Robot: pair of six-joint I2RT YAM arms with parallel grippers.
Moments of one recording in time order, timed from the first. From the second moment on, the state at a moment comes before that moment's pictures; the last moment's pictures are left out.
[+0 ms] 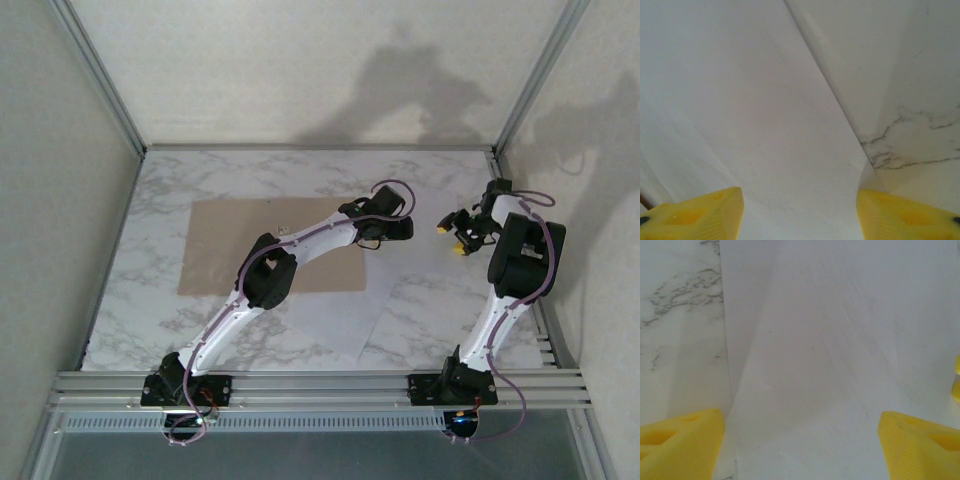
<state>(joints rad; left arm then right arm) -0.83 2.63 2.34 -0.56 0.05 -0.77 -0.26 2.00 1.36 -0.76 -0.42 0.44</state>
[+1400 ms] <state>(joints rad) -0.81 2.63 2.34 -0.54 0.12 -0.85 -0.24 1.99 1.25 -0.56 -0.62 0.63</state>
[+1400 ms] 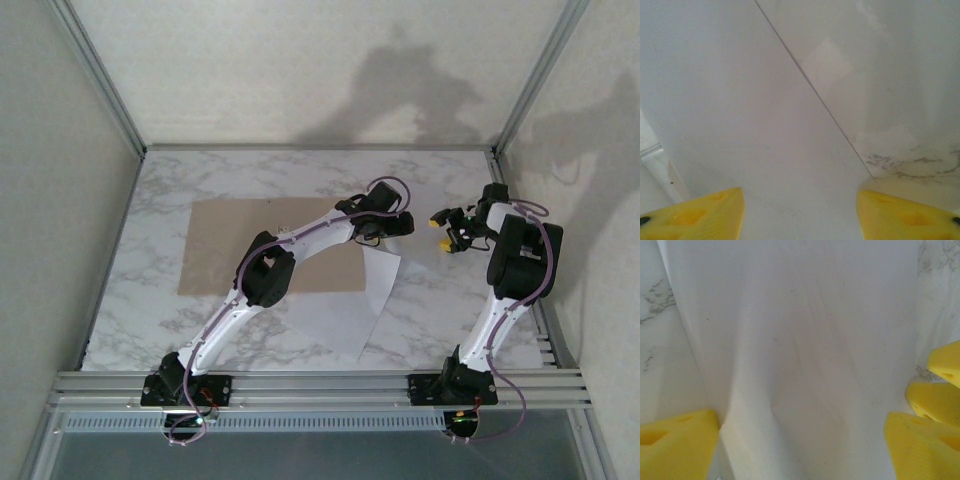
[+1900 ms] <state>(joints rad) -0.81 2.63 2.33 -0.53 0.13 -0.89 -0.21 1.98 1.23 -0.52 -0.67 0.67</state>
